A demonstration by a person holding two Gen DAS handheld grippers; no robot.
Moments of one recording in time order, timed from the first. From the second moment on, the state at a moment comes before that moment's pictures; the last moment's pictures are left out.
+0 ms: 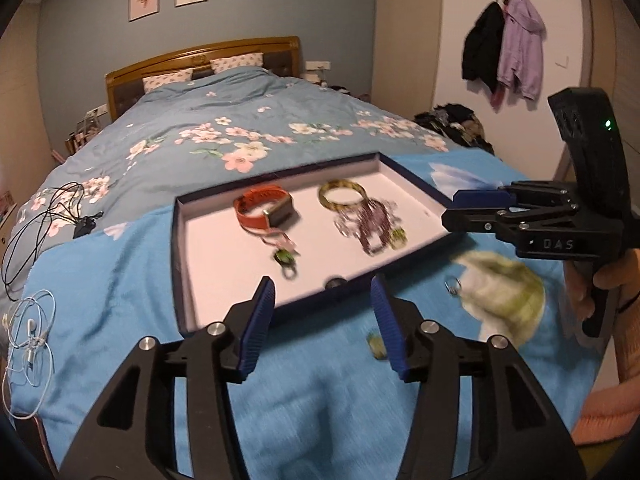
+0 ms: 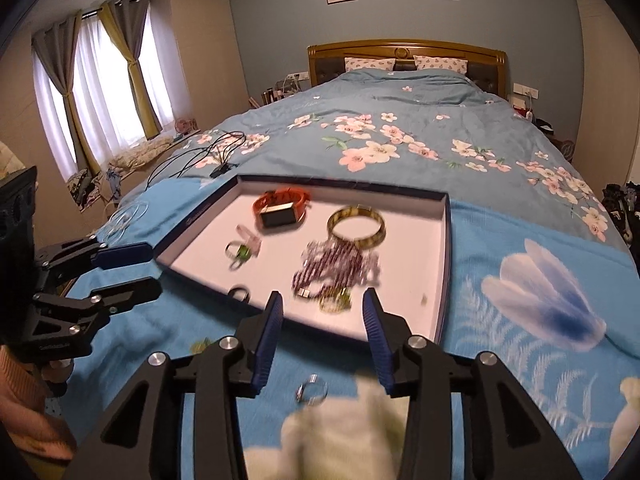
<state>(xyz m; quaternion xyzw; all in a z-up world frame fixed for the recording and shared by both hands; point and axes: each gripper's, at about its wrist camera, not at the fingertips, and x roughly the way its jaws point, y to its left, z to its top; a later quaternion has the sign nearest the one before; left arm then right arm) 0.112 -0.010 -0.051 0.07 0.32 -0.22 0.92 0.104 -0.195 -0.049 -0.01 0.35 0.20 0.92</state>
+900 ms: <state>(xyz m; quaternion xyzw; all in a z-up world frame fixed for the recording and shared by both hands) 0.122 -0.041 -0.103 0.08 0.42 -0.26 0.86 0.089 -0.189 -0.095 -0.01 0.42 0.18 0.89</state>
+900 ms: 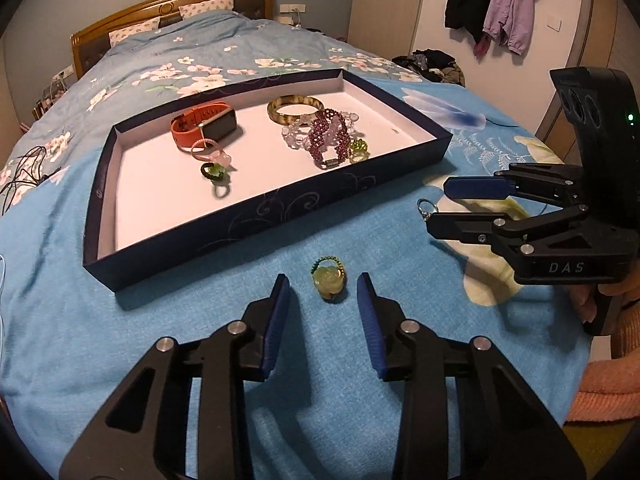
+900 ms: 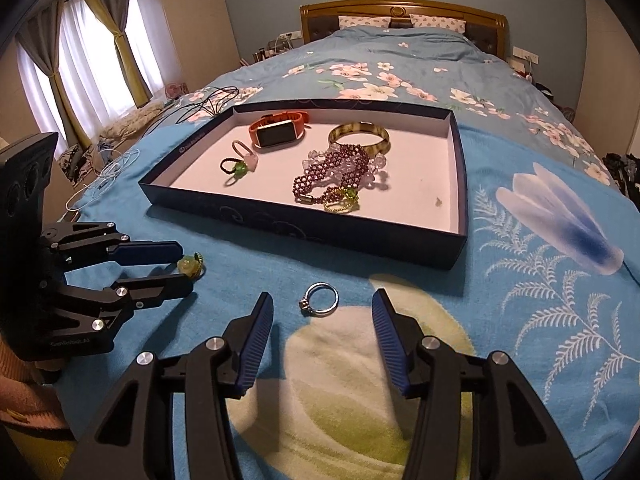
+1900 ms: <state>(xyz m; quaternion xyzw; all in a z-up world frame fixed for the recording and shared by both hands) 0.127 -0.047 -0.106 0.07 0.43 -0.26 0.86 0.090 -0.173 -0.097 -0.06 0.42 0.17 0.89</state>
